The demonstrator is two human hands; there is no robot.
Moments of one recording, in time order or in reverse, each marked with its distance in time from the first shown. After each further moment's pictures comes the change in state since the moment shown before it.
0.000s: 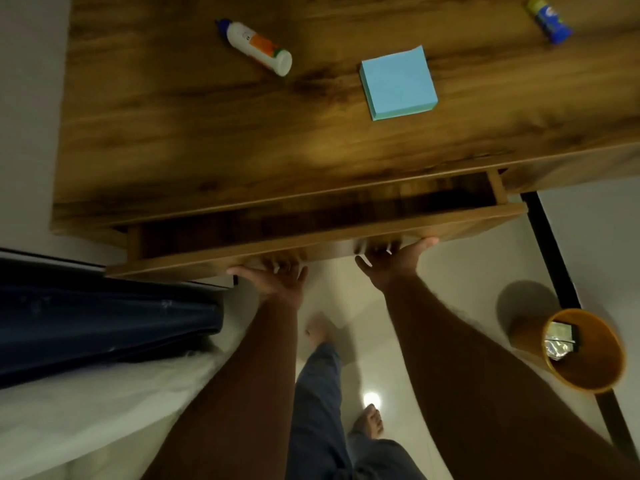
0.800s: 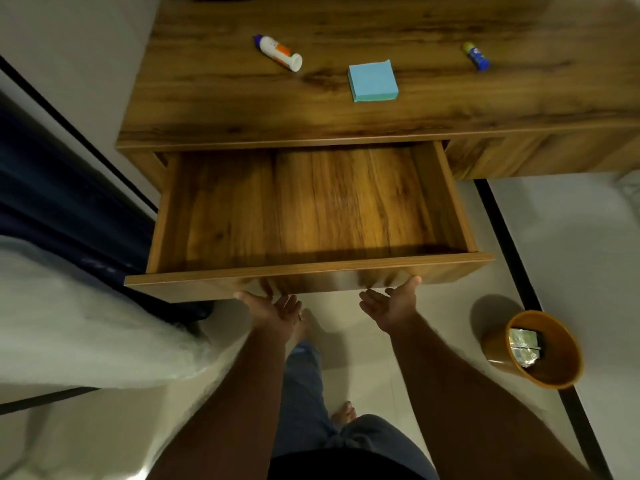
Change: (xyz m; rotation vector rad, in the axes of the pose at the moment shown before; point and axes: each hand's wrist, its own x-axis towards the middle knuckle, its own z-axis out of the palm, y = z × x) left_hand -0.154 -0.045 -0.163 0.164 -0.029 -0.048; right_hand -0.141 0.035 -0.172 -0.313 0.124 0.002
